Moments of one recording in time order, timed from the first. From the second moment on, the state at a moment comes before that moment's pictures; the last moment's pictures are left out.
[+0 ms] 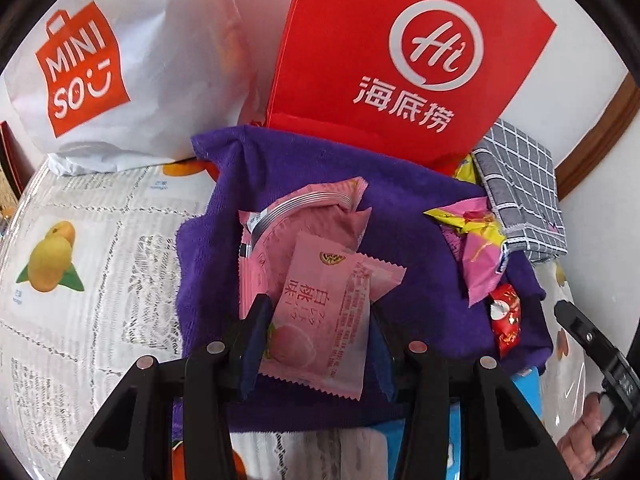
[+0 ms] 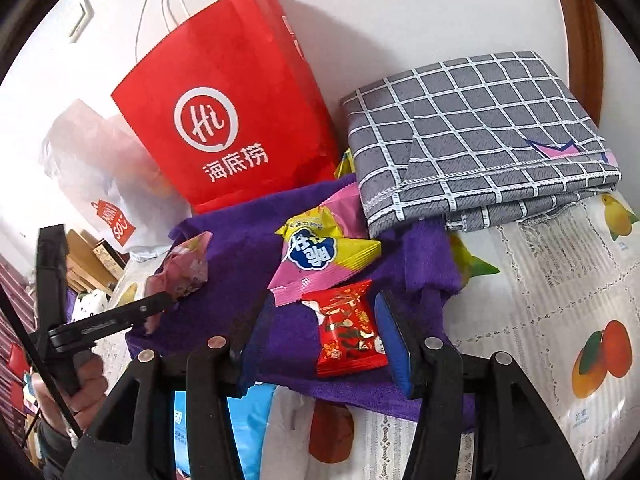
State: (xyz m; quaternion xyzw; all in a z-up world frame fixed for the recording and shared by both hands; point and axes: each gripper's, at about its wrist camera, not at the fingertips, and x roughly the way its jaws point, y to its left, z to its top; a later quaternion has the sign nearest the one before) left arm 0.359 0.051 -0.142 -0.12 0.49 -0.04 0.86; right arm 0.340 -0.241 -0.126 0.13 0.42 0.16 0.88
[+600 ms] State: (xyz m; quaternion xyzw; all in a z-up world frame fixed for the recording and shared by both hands) left arm 0.331 0.060 -0.117 -0.10 0.50 -0.04 0.86; right arm 0.334 -0.222 -0.124 0.10 0.41 0.17 0.89
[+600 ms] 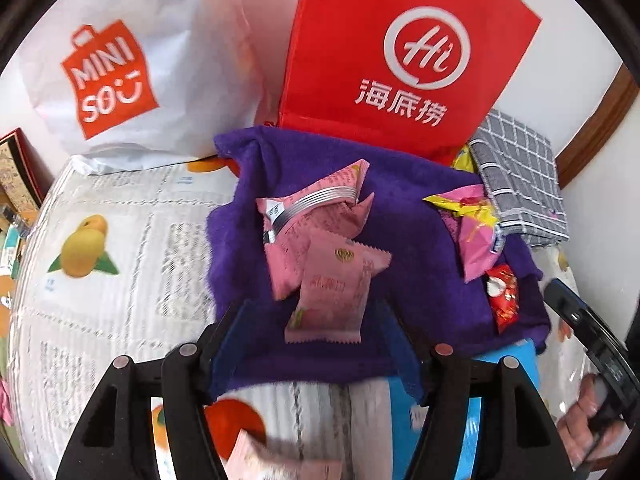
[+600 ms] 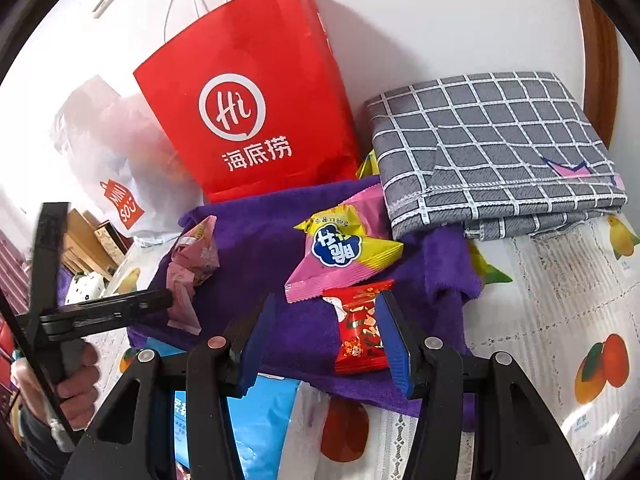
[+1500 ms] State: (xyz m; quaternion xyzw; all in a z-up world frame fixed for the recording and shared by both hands) left arm 0.159 0.105 -0.083 -0.14 0.47 -0.05 0.87; right arm 0.173 -0.189 -0.086 0.03 0.38 0.23 0.89
